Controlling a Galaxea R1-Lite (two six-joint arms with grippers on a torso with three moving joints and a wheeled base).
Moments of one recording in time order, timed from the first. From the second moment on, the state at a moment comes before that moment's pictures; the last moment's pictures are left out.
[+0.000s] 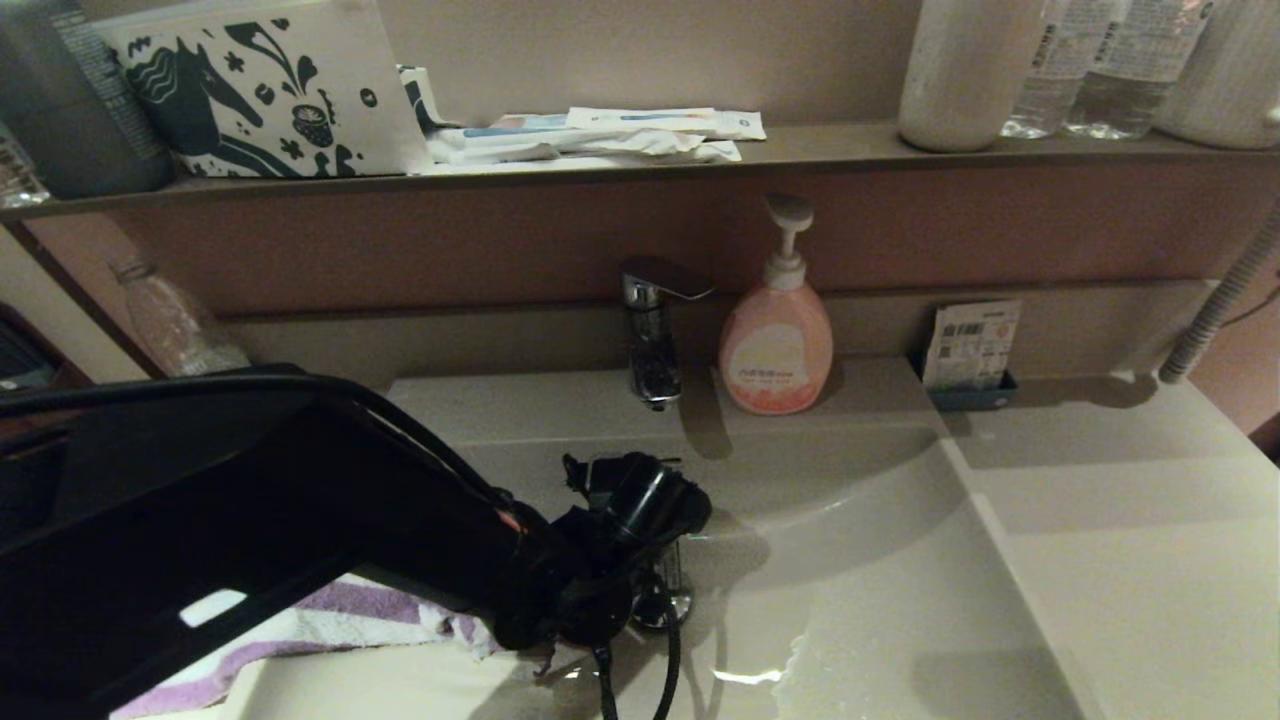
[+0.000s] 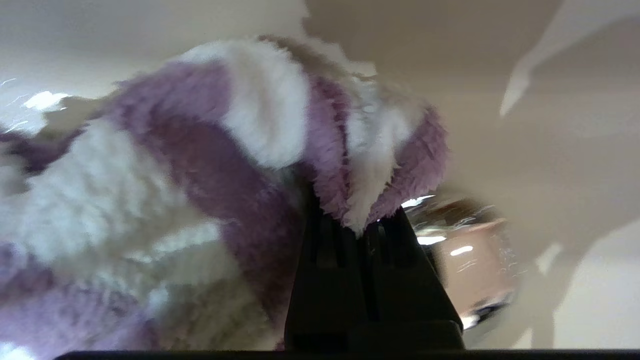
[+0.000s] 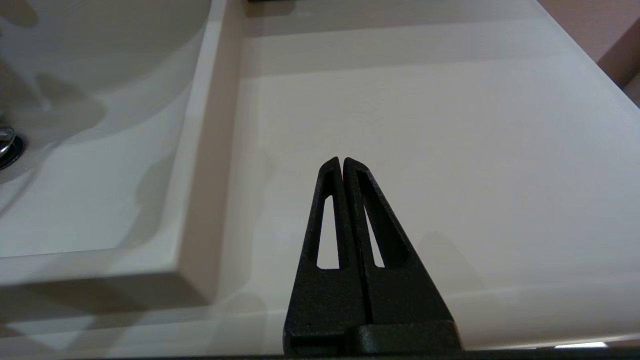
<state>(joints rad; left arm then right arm) -0.80 2.12 -1.06 -0.16 0.50 -0.62 0.00 0.00 0.00 -0.01 -0.01 0.02</state>
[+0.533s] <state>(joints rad) -0.94 2.26 -1.36 -0.05 0.50 -0.61 0.00 0.00 0.00 -0.01 -0.01 0.02</state>
